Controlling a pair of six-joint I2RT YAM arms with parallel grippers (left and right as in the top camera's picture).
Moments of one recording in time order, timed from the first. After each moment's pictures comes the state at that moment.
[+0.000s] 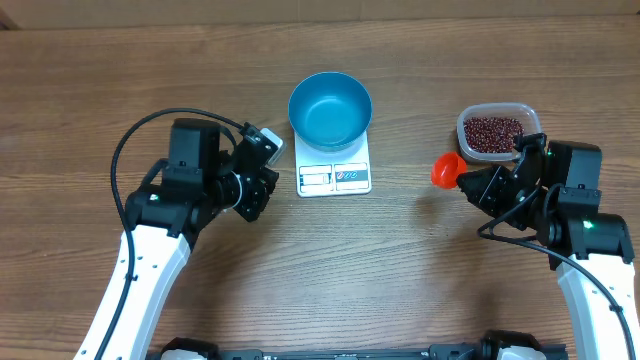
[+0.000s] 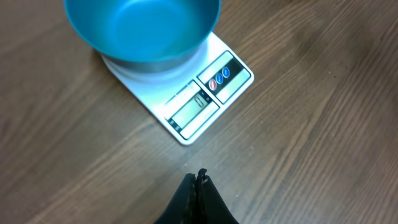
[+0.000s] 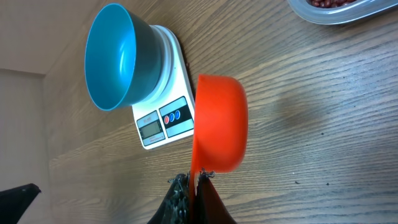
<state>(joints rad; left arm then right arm) -0.20 1.25 1.02 -0.73 0.43 0.36 -0.12 1.08 0.90 -0.77 -0.53 0.46</state>
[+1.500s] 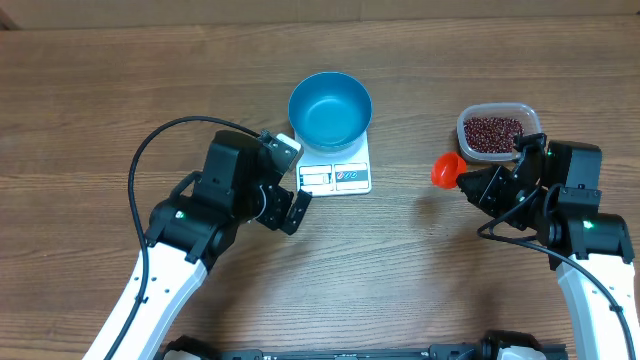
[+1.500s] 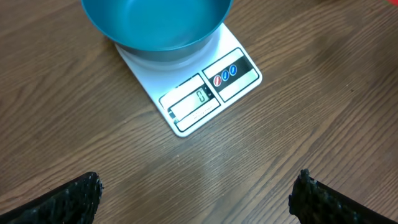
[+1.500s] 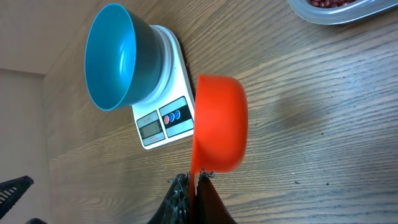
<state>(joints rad) -0.39 1.19 1.02 -0.73 0.17 0.10 -0.12 1.08 0.90 -0.77 -0.53 0.46</state>
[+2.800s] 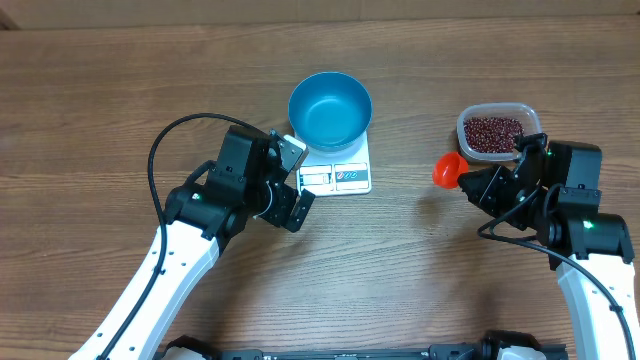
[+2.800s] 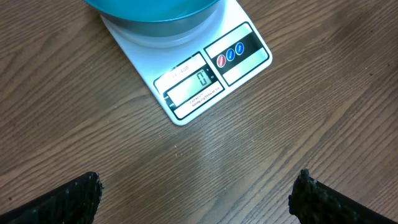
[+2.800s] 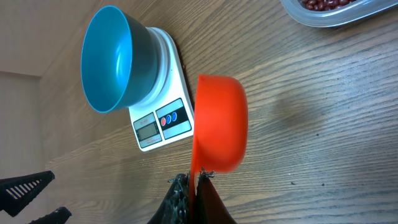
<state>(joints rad) -0.39 1.29 1.02 -0.73 0.17 0.10 -0.12 1.08 0.90 -0.77 -0.51 0.46</state>
